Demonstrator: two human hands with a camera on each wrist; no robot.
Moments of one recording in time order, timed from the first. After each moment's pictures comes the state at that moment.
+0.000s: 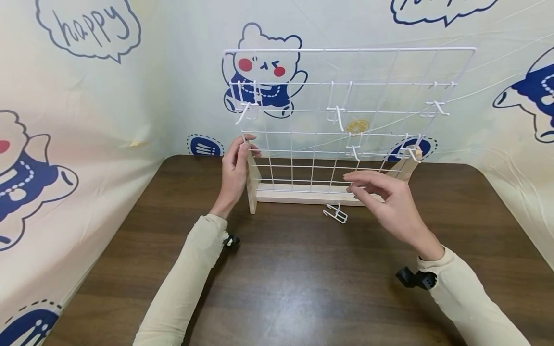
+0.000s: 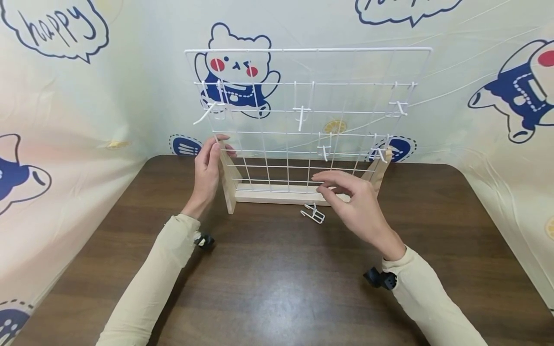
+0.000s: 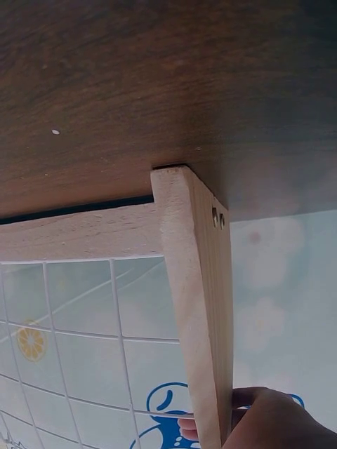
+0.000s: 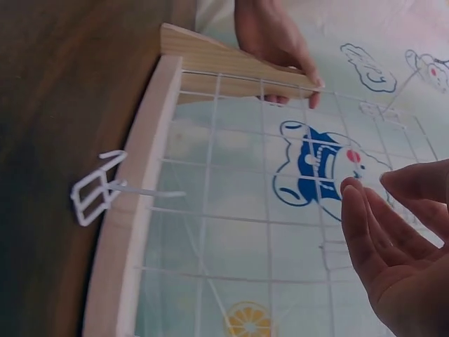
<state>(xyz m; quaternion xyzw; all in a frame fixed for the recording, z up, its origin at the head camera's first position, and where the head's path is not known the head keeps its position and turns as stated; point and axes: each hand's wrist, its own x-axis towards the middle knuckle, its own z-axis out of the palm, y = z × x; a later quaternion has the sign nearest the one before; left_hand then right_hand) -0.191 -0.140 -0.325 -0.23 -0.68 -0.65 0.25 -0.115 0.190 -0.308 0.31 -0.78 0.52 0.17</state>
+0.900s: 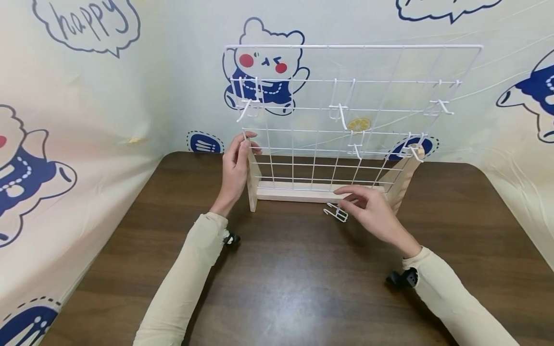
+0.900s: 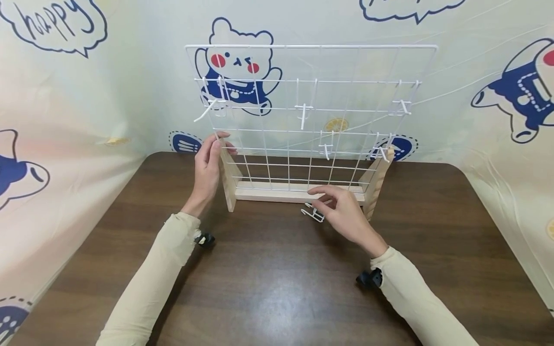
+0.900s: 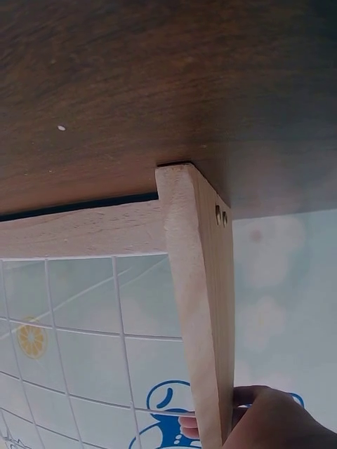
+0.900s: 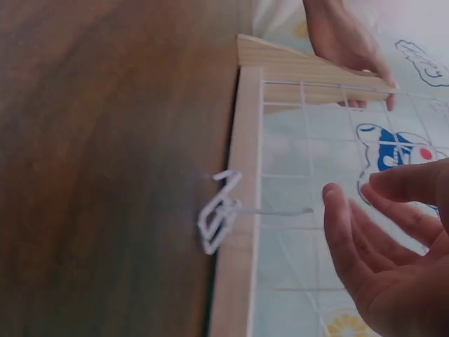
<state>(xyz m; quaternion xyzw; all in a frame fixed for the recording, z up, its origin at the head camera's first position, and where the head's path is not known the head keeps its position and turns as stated) -0.196 -0.142 -0.329 -0.22 -0.68 -0.66 0.24 -0.132 0.181 -0.359 0.22 -0.85 0.48 0.04</state>
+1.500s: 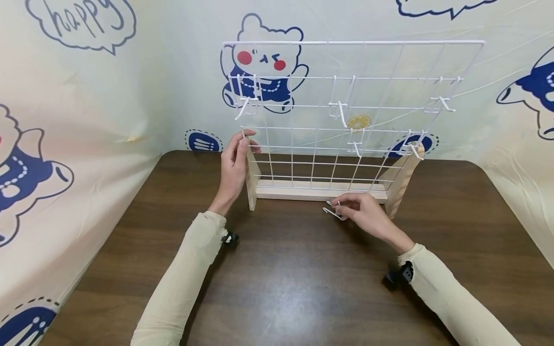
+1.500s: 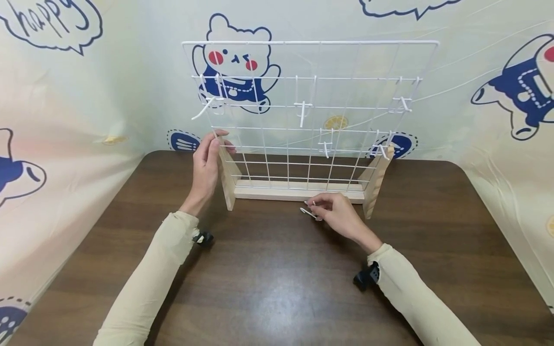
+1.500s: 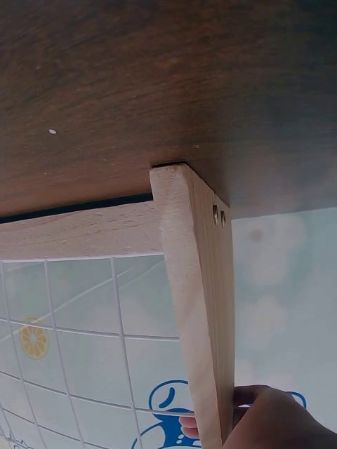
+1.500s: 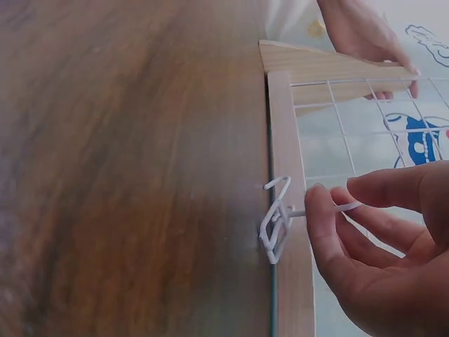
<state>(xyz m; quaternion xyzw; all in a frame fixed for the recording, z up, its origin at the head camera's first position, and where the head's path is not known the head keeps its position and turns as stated) -0.193 -0.141 -0.326 -0.22 -0.68 -0.65 0.24 -0.144 0.182 -0.387 0.19 -0.83 0.52 -0.10</state>
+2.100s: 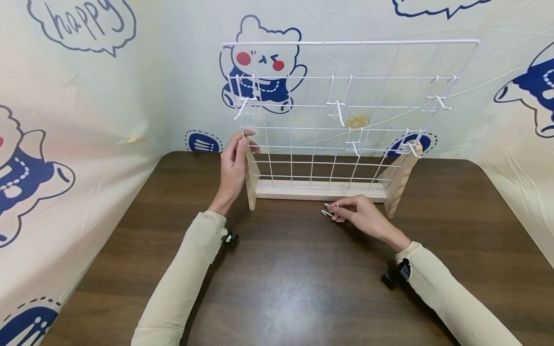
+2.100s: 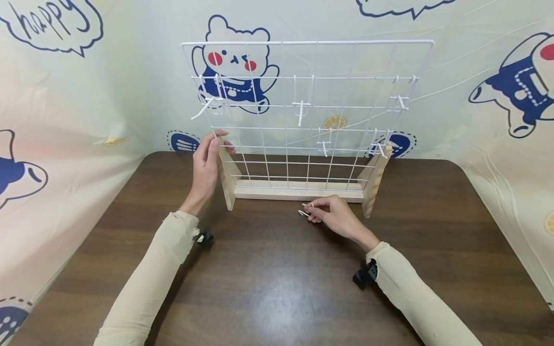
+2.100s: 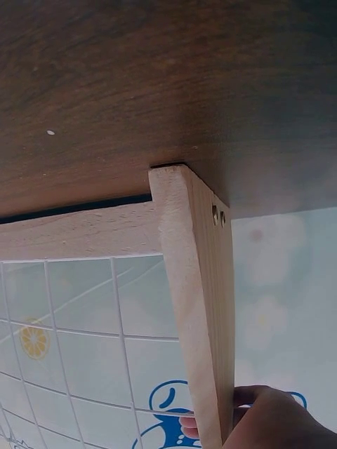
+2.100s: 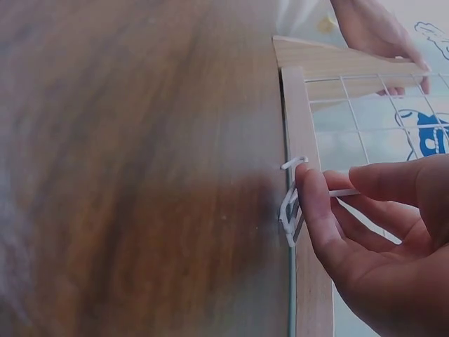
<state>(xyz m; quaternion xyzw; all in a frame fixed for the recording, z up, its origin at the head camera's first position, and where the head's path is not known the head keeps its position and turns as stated) -0.194 -0.141 -0.327 -0.23 -0.68 -0.65 0.25 -0.146 0.182 -0.396 0.21 -0.82 0.51 -0.13</state>
